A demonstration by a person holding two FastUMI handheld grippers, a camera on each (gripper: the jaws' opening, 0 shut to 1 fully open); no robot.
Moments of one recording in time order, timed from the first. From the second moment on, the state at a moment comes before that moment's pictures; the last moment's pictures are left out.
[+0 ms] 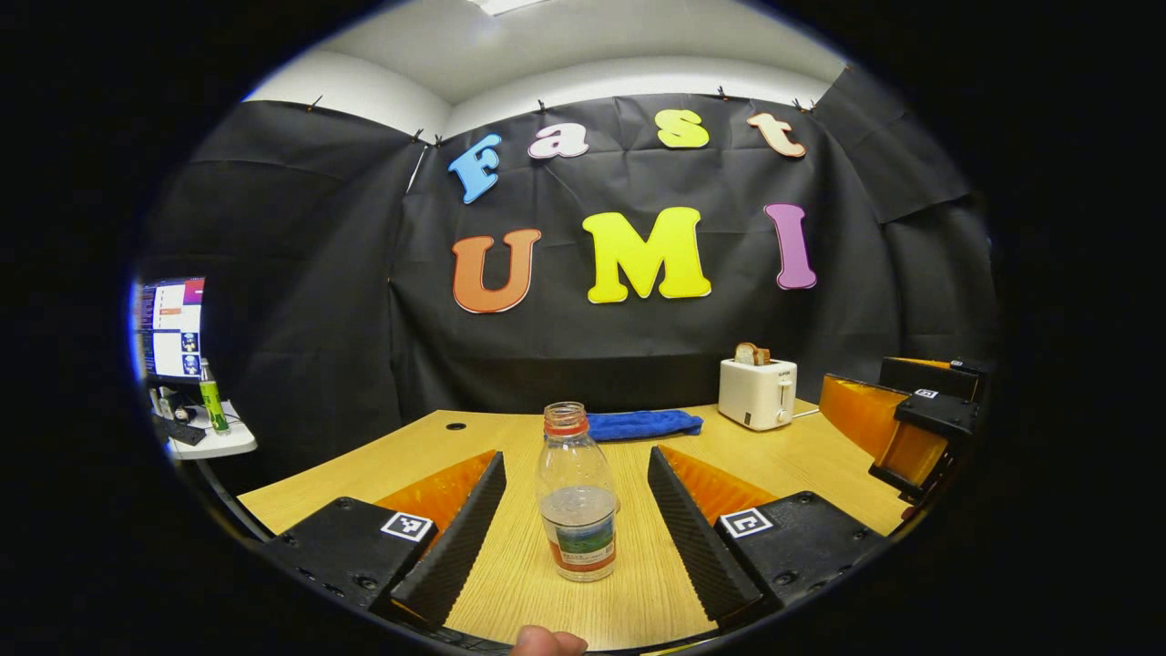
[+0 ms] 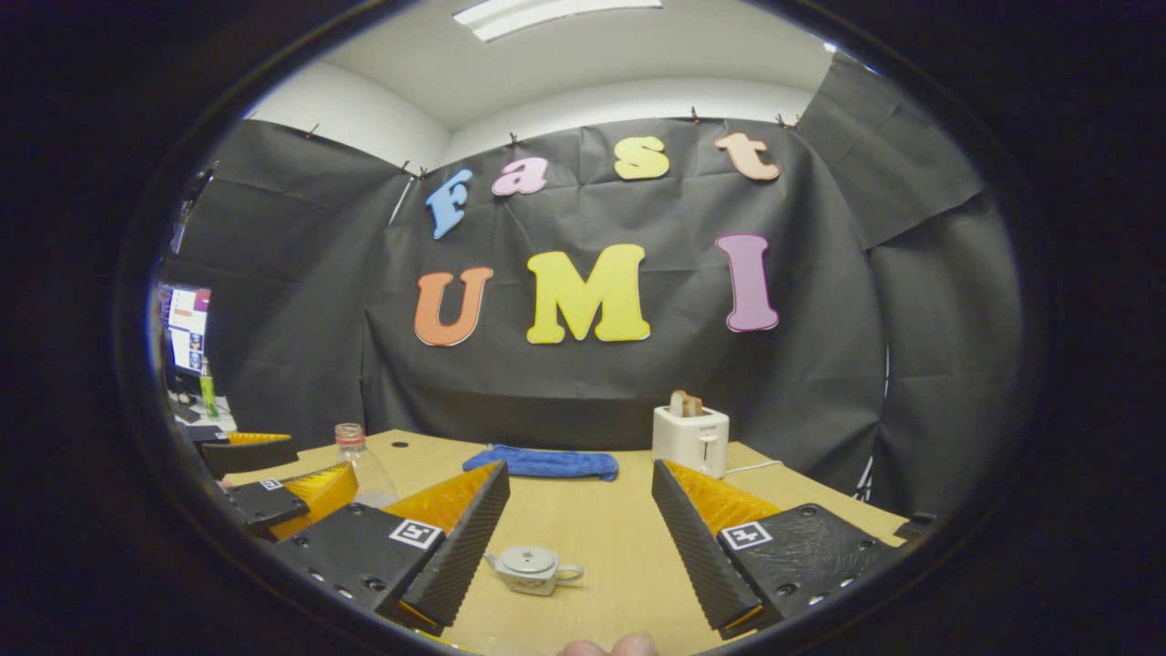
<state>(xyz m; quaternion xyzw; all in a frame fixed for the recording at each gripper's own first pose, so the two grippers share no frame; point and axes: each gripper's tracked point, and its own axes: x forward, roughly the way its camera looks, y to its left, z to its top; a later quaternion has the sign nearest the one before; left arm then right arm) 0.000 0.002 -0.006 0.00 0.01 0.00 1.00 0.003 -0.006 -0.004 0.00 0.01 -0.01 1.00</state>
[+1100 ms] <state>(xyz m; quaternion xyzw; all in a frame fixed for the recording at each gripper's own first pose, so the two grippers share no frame) 0.004 0.029 -0.017 0.00 0.04 0.03 1.00 0.056 0.017 -0.117 -0.02 0.11 0.02 0.99</state>
